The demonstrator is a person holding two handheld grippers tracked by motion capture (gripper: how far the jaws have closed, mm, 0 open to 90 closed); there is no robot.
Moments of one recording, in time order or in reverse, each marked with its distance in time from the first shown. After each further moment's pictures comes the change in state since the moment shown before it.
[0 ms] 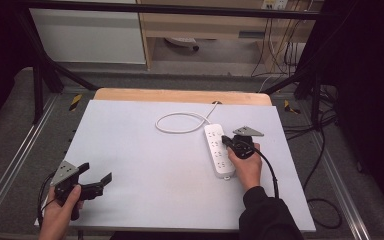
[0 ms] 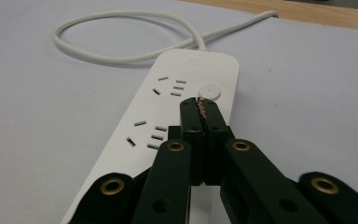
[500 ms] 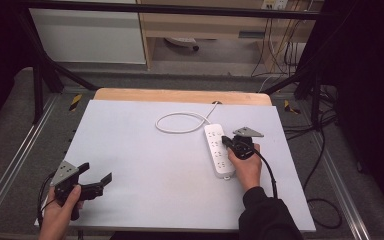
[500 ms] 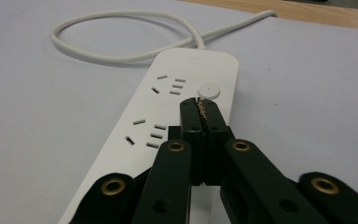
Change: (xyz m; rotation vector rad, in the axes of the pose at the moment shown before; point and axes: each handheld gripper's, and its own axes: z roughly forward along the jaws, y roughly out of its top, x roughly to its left) left arm 0.000 0.000 -0.001 0.000 -0.001 0.006; right arm 0.001 -0.002 0.001 -0.006 -0.005 0.000
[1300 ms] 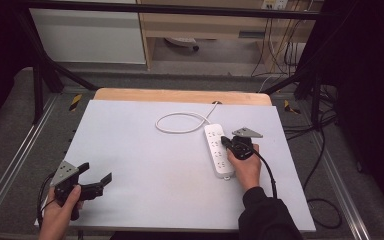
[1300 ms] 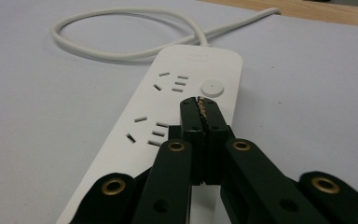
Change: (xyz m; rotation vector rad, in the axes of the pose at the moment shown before) left arm -0.001 0.000 0.000 -0.005 0.002 0.002; right arm 0.000 -0.002 0.003 0.002 0.009 -0.007
